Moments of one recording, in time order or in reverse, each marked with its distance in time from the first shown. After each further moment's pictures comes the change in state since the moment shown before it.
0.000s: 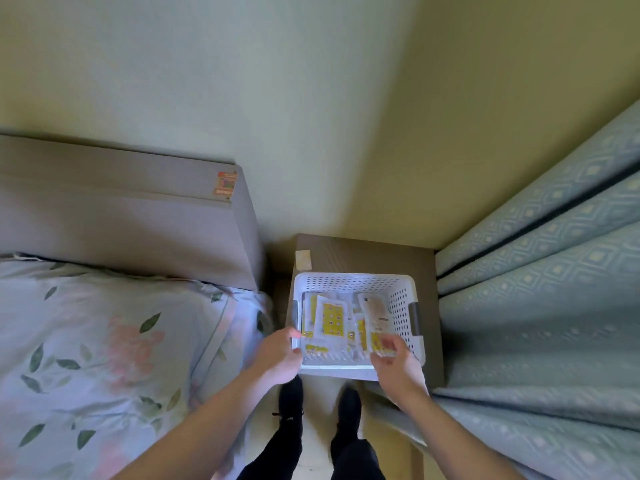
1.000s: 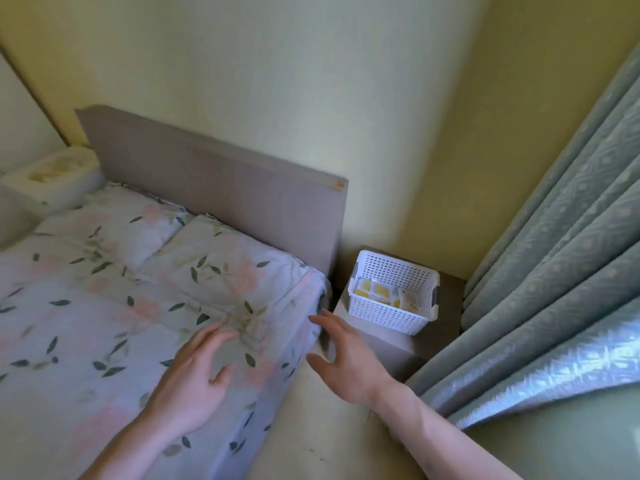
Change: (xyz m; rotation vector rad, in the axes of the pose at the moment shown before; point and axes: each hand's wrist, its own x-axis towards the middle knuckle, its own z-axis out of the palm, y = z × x) left_hand -0.523 -0.161 0.097 0.025 0.681 0.059; right_hand -0.393 0.073 0.013 -0.412 -0.324 -0.978
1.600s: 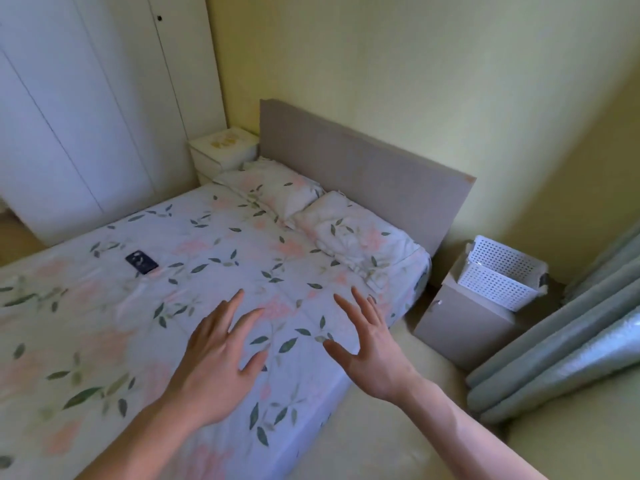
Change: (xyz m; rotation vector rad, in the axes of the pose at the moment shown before) left_hand -0.455 -0.298 -0.130 0.137 0.156 -0.106; right_hand -0.279 -0.297 0.333 -0.134 -0.079 -0.260
